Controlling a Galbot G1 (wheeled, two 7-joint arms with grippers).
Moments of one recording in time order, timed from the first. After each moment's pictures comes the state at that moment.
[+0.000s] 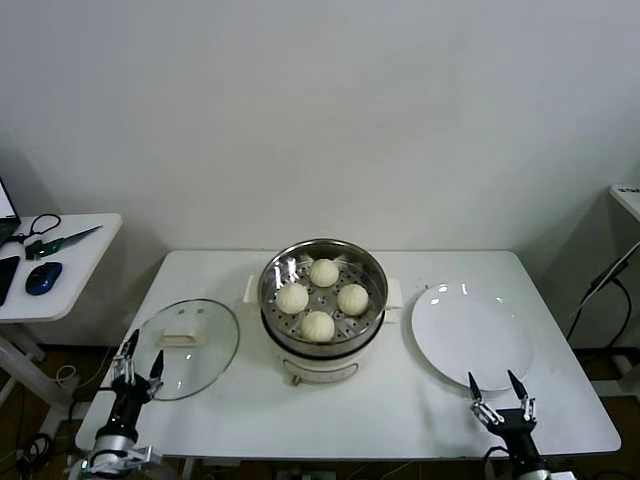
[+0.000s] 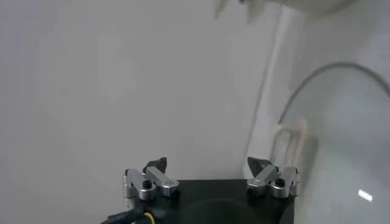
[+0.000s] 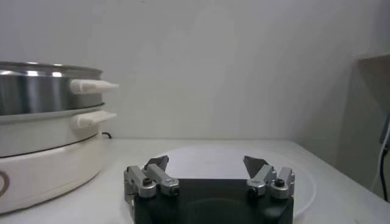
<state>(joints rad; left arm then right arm) 1.53 -1.18 -0.65 -1.64 1.01 -0.07 -0.35 -1.63 1.25 0.65 1.64 0.38 0.40 -0.15</state>
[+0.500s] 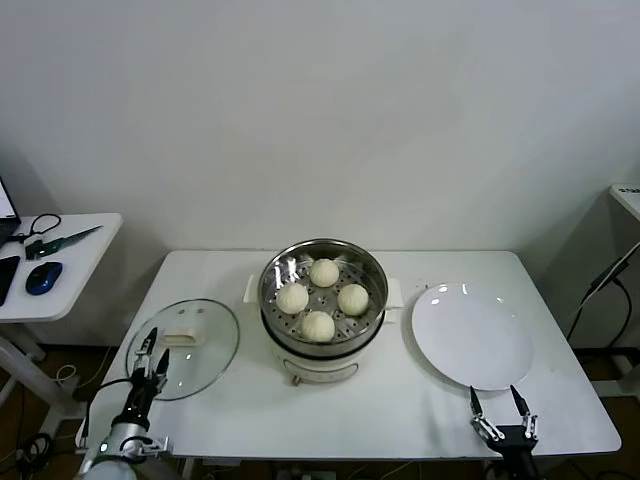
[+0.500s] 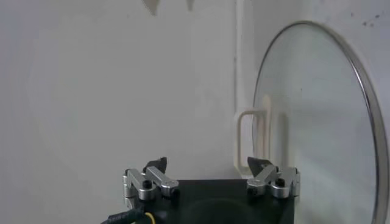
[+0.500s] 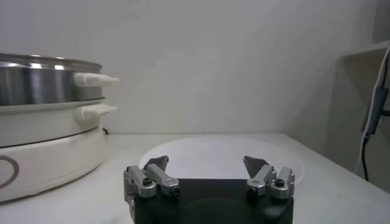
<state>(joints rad) 1.37 -1.20 -0.61 -1.44 1.23 -0.07 -0.40 -1.67 1.29 0.66 1.63 0.37 0.44 -0.13</state>
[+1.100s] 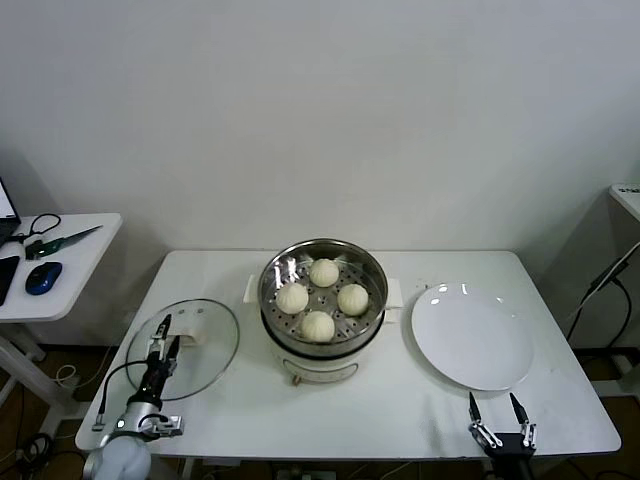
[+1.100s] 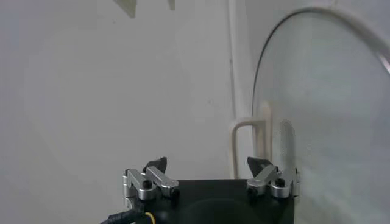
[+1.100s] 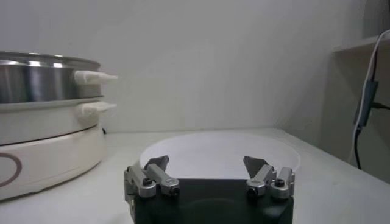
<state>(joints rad) 1.24 -1.20 -0.57 -1.31 1.30 -0.07 -0.42 -1.68 1.32 0.66 1.63 0.36 0.45 -0.12</state>
